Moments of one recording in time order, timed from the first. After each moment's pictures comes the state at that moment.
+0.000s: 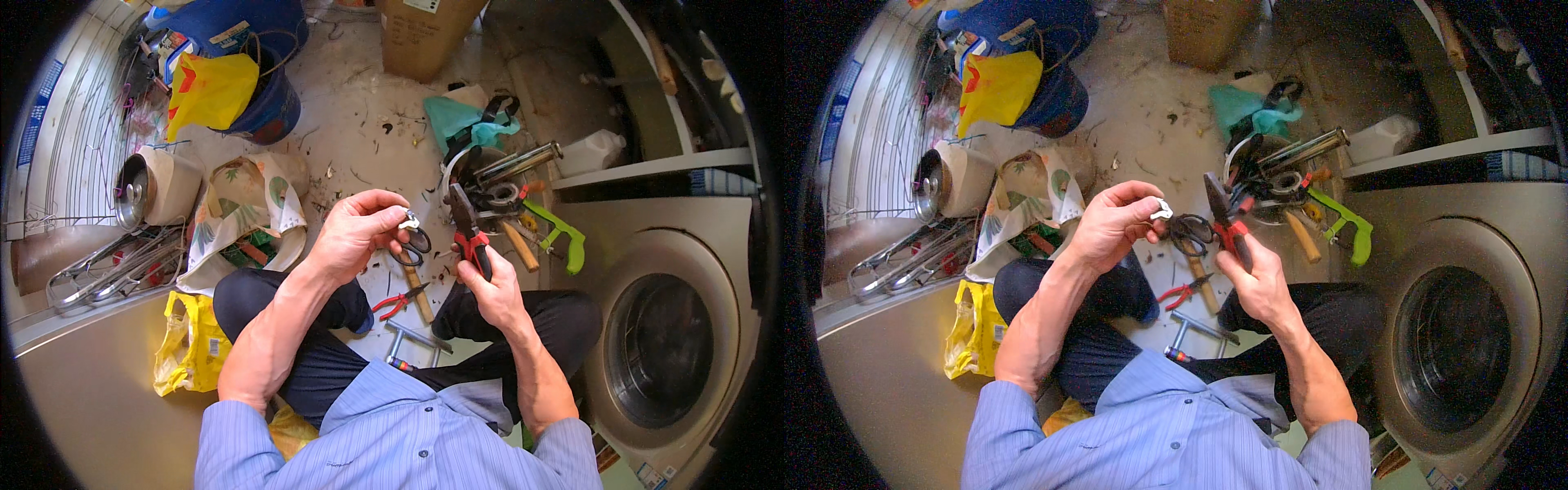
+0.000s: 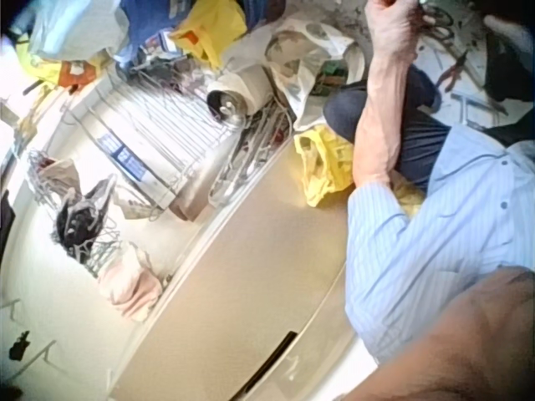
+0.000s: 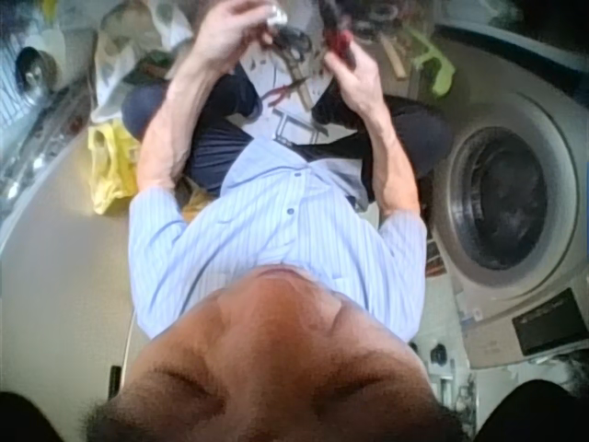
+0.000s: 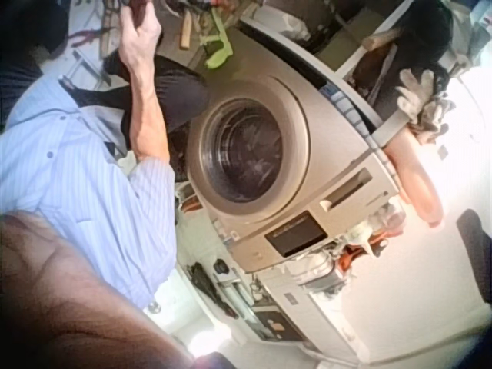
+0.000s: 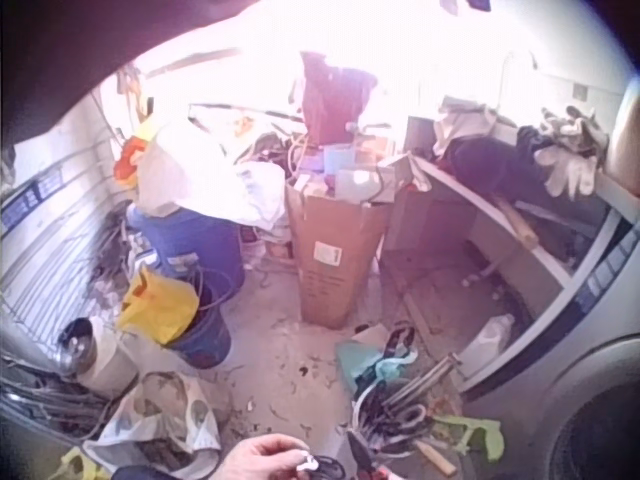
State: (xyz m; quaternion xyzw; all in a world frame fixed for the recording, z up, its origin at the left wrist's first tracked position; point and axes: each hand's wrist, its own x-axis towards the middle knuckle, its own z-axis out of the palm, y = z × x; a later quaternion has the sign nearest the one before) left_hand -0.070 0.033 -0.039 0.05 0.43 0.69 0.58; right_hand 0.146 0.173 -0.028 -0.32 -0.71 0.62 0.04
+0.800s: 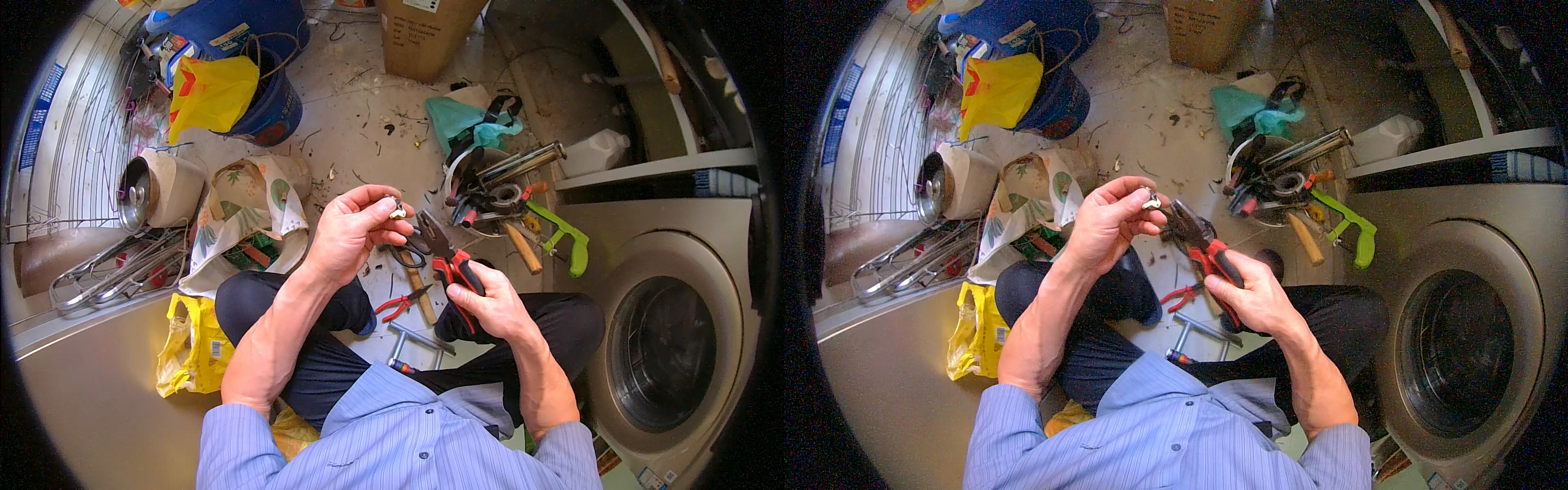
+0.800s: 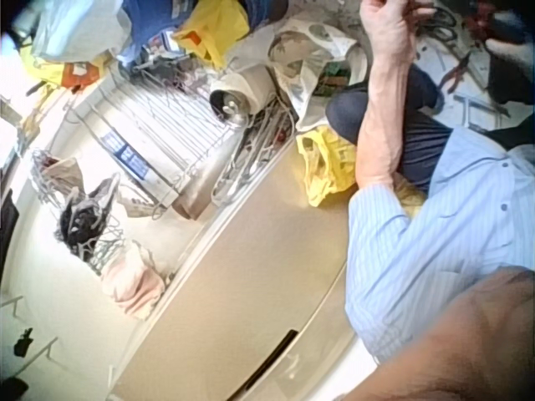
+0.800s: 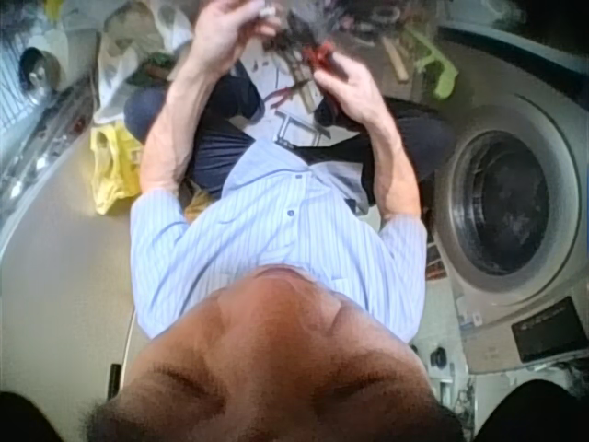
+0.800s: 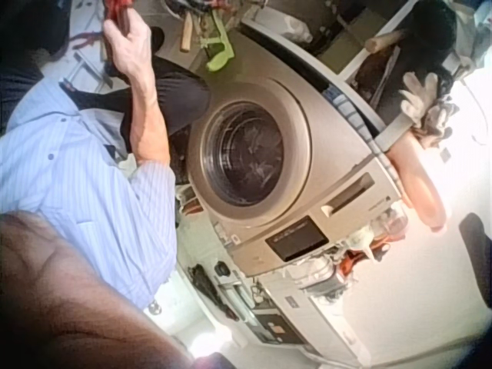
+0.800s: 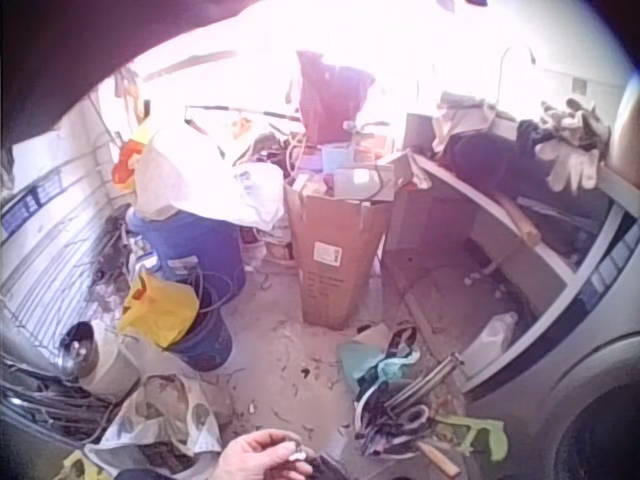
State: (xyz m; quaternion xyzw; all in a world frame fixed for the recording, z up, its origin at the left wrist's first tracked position) left_hand -0.072 0.036 -0.033 0.02 0.44 0.72 0.54; right_hand 0.146 0.174 -0.011 -0.28 -0.68 0.67 -0.09
